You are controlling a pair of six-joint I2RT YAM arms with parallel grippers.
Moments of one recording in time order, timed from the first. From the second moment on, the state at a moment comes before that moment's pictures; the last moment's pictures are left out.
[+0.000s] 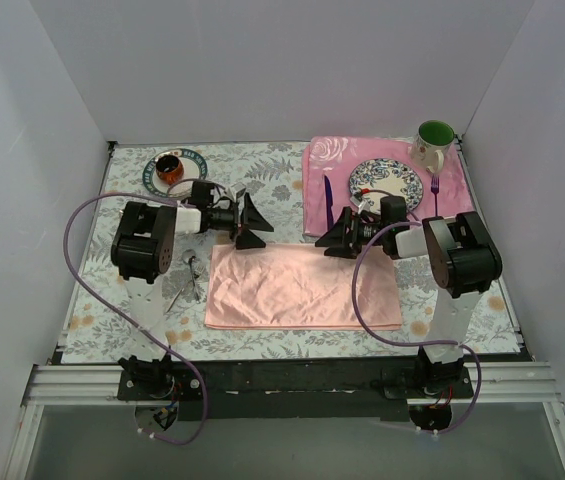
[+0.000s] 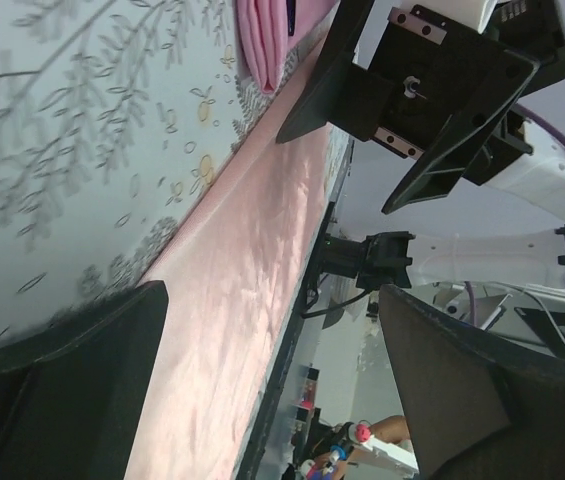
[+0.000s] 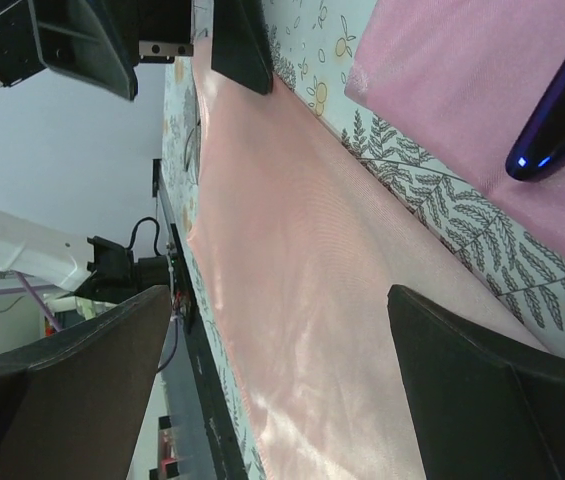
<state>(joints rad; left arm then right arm) -0.21 2.15 1.21 0.10 1.17 -0.69 0.21 1.95 0.83 0.48 -1.05 0.68</state>
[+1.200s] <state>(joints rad) -0.17 2.06 1.28 -0.25 1.21 -0.35 0.38 1.96 0.97 0.73 -1.05 0.97</state>
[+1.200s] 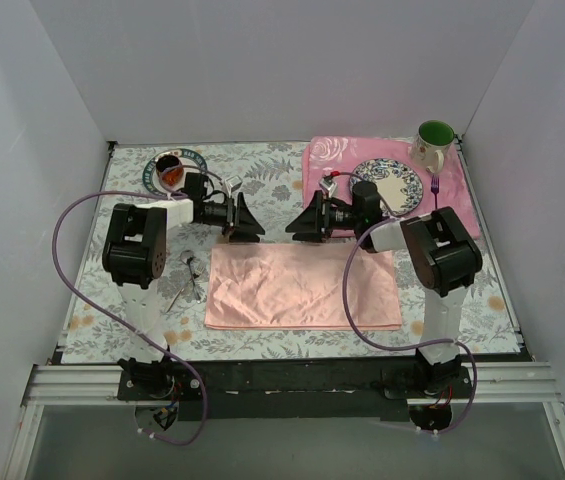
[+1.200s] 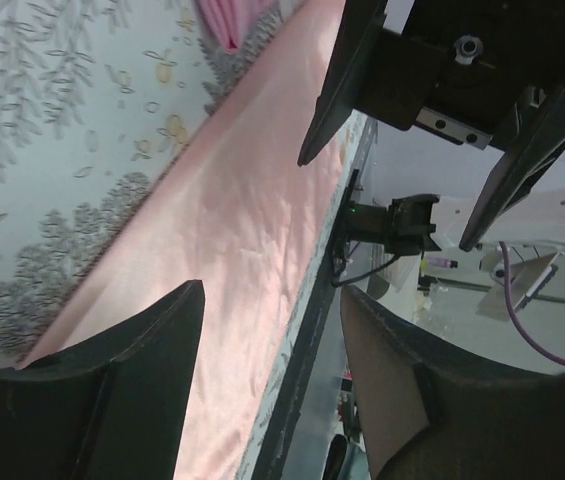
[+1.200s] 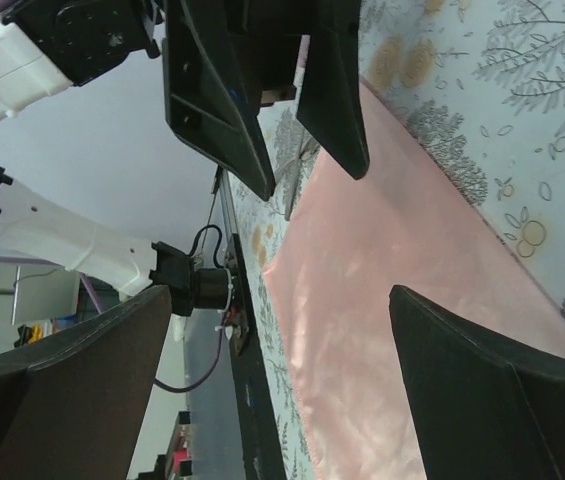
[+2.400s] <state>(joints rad) -0.12 2.14 1.25 -0.25 1.06 -0.43 0.07 1.97 0.82 0.52 -1.07 0.74</state>
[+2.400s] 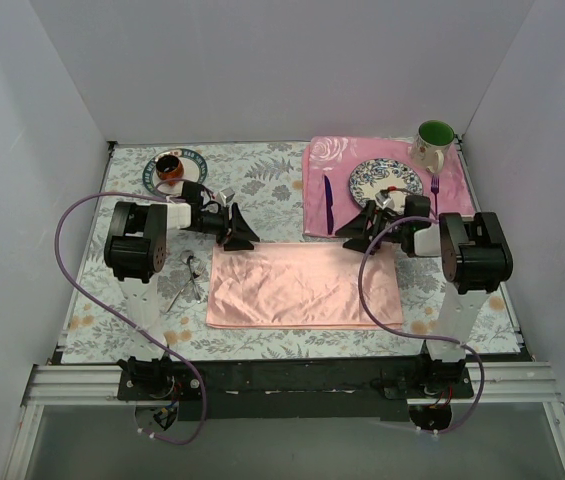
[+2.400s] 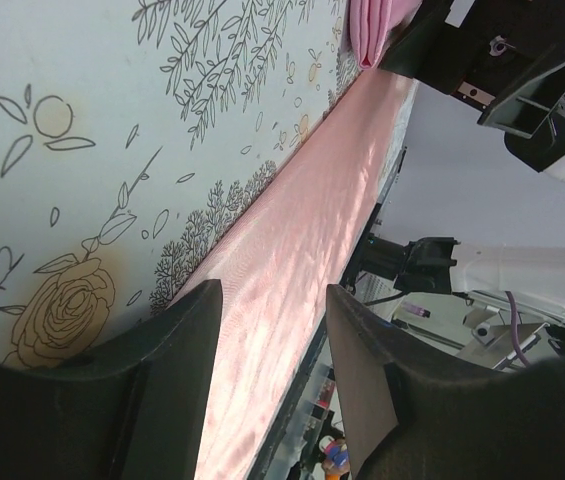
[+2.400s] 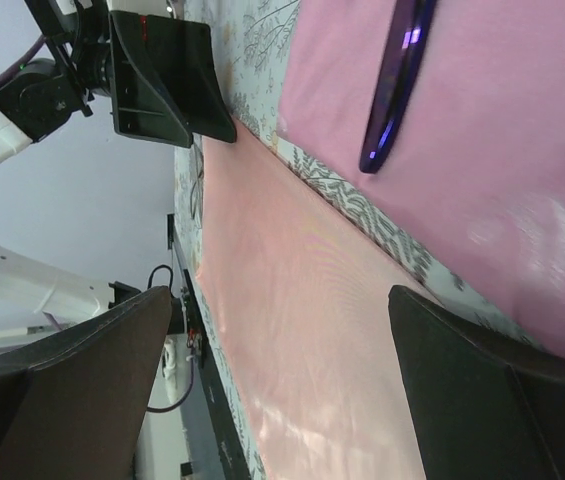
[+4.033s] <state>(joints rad) -0.11 1.86 1.37 -0.67 0.78 -0.11 0.01 1.63 1.03 -0.58 -0.78 -0.35</state>
